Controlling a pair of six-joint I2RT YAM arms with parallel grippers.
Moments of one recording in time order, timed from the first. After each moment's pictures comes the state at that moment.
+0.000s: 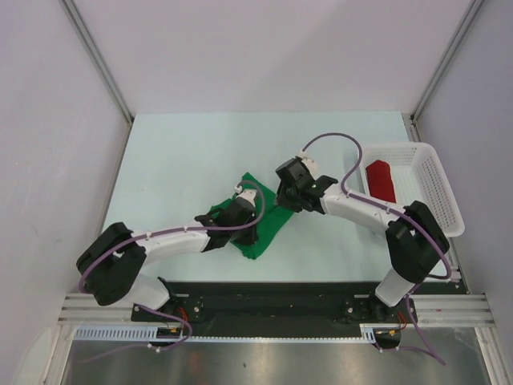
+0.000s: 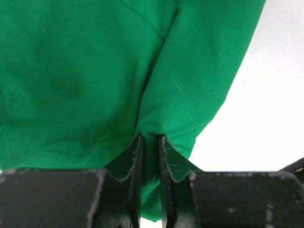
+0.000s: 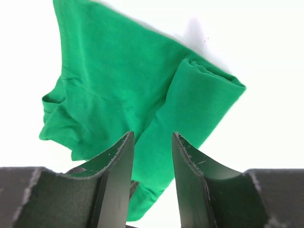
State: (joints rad) left arm -0.85 1.43 0.68 -0.14 -0.10 -0.59; right arm 0.75 1.67 1.17 -0.43 0.20 0.98
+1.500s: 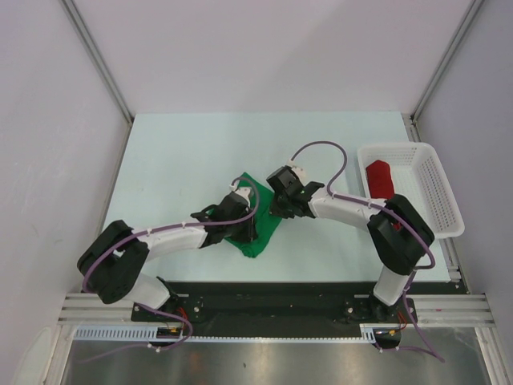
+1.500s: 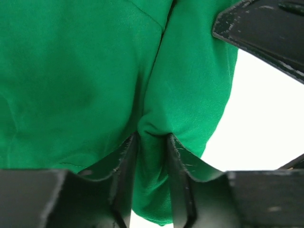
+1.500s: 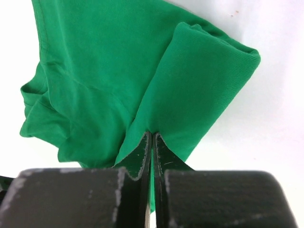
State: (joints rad) left arm -0.76 1.44 0.67 -0.10 0.00 -0.60; right arm 0.79 1.74 1.15 -0.36 0.16 0.99
